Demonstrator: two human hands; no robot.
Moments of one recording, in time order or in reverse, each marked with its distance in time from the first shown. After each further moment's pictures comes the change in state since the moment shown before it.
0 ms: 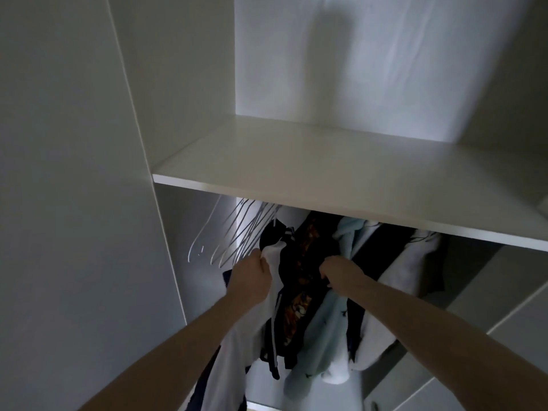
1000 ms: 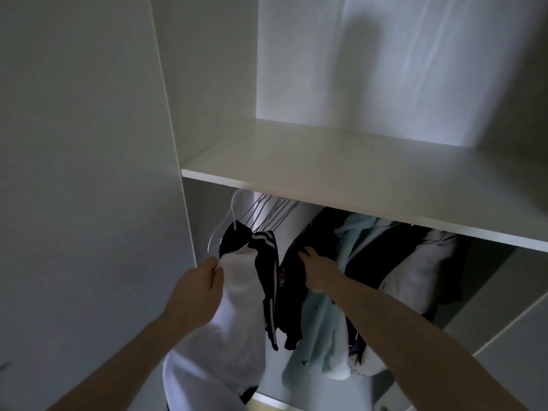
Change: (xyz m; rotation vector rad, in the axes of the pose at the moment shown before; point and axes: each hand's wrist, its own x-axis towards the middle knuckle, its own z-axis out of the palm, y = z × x) left_hand -0.102 -0.030 -0.115 0.123 0.080 -0.032; right_hand 0.004 -0.072 -0.010 0.147 0.034 0.018
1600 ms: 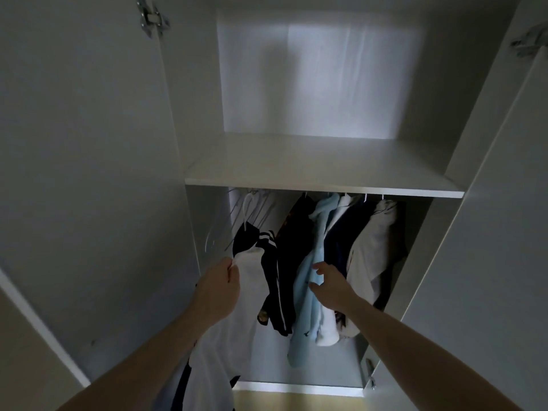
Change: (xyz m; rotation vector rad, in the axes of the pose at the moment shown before) left_hand -0.057 -0.011 -0.037 -0.209 -0.192 0.123; right_hand -0.212 -0.082 -0.005 0.718 0.272 0.337
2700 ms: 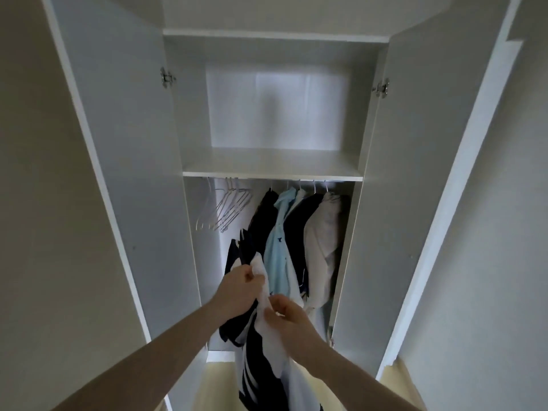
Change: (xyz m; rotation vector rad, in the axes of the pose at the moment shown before) left_hand -0.315 0.160 0.017 -0.036 -0.127 0.027; right_hand -0.448 -0.045 -0.021 0.712 -0.101 -0.109
